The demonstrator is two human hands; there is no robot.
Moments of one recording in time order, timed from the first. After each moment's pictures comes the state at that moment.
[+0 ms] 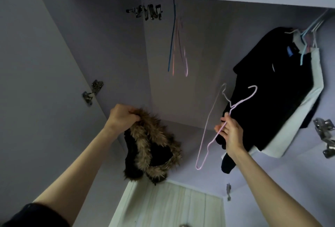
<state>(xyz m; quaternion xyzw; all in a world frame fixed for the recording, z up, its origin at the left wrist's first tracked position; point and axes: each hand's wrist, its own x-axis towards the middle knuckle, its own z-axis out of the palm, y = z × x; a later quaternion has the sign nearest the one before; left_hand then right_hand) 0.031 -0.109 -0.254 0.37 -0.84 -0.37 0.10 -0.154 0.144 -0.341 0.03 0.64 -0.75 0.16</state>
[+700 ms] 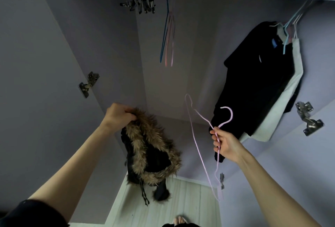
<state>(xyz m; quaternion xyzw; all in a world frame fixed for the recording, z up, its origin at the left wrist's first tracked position) 0.058 -0.098 -0.271 0.38 -0.83 -0.41 0.06 -0.123 0.194 -0.375 0.10 0.63 -0.67 0.39</state>
